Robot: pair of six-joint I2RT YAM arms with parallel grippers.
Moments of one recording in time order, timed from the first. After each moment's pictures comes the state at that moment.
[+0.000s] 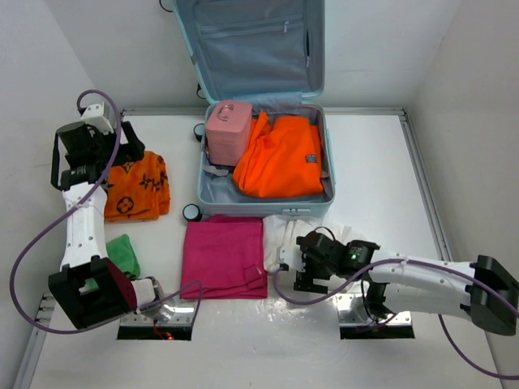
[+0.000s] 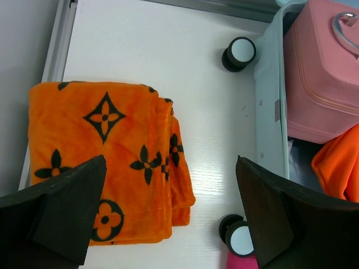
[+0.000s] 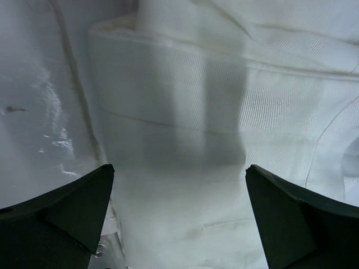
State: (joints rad) left arm 0.37 1.22 1.15 -0.35 0.33 -0.02; right arm 1.08 1.00 0.42 -0.50 0.02 -0.44
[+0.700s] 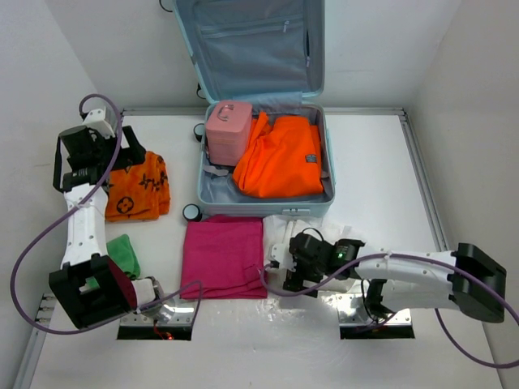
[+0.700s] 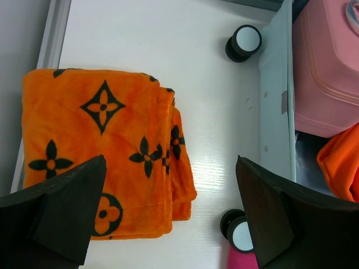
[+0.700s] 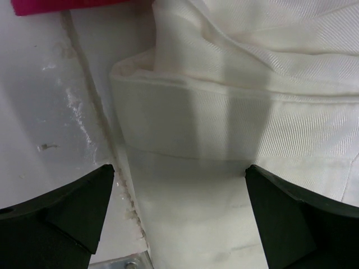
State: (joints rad) left arm 0.38 1.23 1.11 -0.34 0.34 -0.02; right arm 1.12 1.12 0.48 -0.47 -0.02 -0.27
